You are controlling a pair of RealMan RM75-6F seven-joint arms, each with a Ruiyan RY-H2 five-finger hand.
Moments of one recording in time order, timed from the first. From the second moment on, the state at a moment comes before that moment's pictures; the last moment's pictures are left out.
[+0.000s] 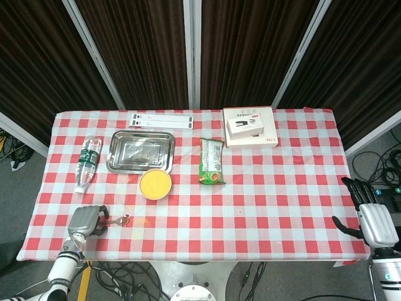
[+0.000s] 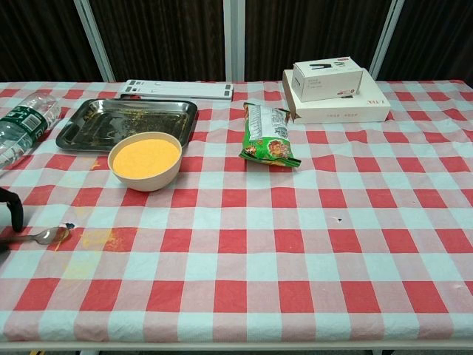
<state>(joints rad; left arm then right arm) -0.34 -1.45 -0.05 -1.63 0.93 1.05 0.46 0.11 -1.08 0.05 -1.55 -1.55 1.44 0.25</state>
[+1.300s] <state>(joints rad) -0.63 -1.44 -0.23 -1.65 0.81 1.04 0.68 0.10 -1.07 0.05 -1.52 -1.54 1.47 0.28</state>
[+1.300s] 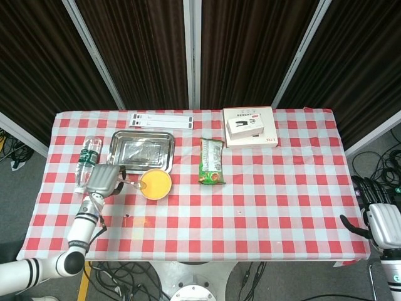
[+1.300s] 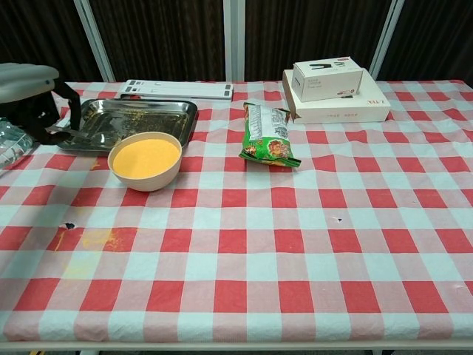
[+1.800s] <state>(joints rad) -0.80 -1.55 -0.17 -1.57 0.66 1.05 0.89 0.08 -1.06 0.06 -1.51 -1.53 1.49 0.30</state>
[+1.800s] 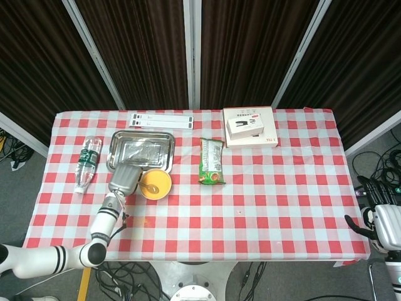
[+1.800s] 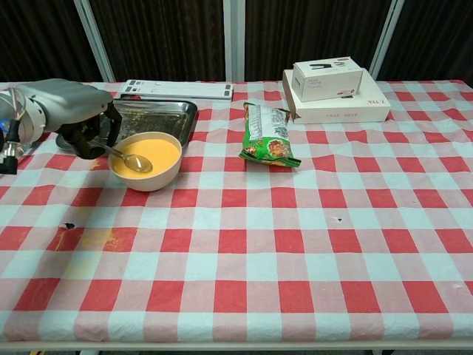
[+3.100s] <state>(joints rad) -0.83 -1.55 -0.10 -1.52 0.68 1.04 0.80 0.07 -1.05 0.07 -1.51 -1.52 1.51 0.29</state>
